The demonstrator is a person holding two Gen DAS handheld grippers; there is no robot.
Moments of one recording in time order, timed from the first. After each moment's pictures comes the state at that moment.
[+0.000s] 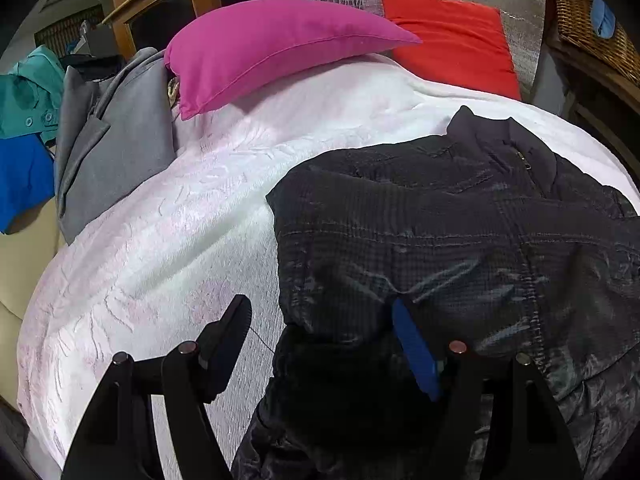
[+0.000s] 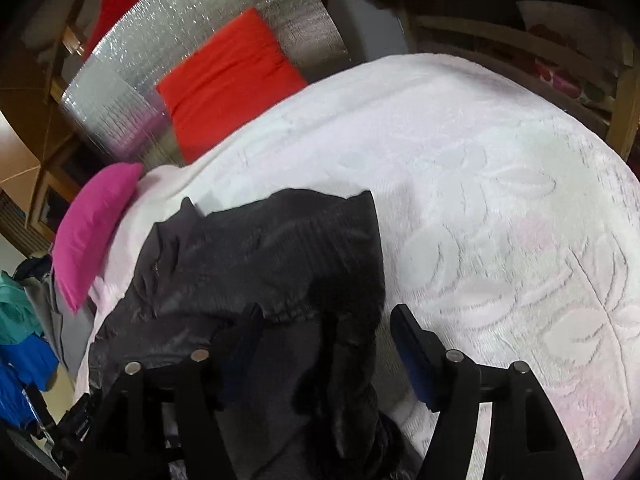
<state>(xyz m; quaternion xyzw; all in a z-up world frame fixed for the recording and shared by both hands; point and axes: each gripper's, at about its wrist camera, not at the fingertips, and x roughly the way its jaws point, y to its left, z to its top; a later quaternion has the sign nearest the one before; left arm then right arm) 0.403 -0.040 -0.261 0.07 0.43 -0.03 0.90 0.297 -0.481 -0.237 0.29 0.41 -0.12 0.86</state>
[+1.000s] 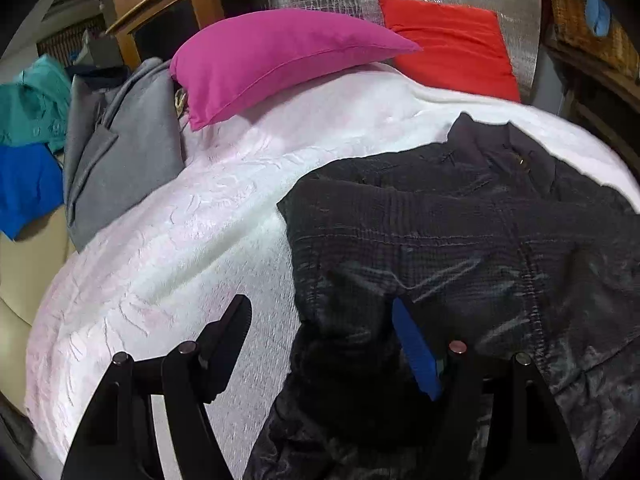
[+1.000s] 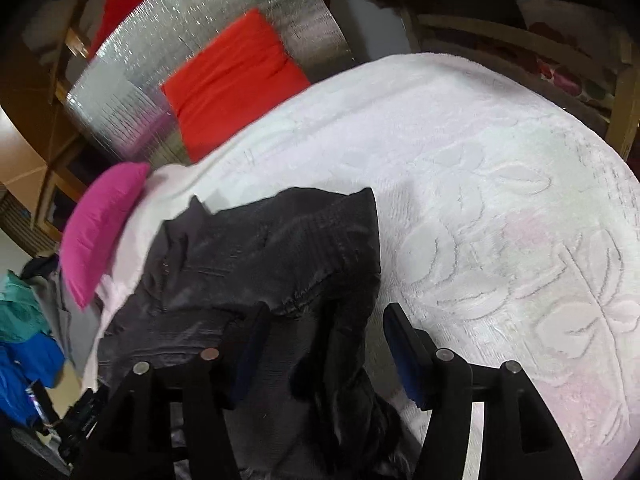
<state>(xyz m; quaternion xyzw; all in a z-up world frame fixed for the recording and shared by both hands) 0.396 -0.029 -0.250 0.07 0.42 -0.03 0.91 0.282 -0.482 -0.226 0.30 0.41 -0.10 0.86</state>
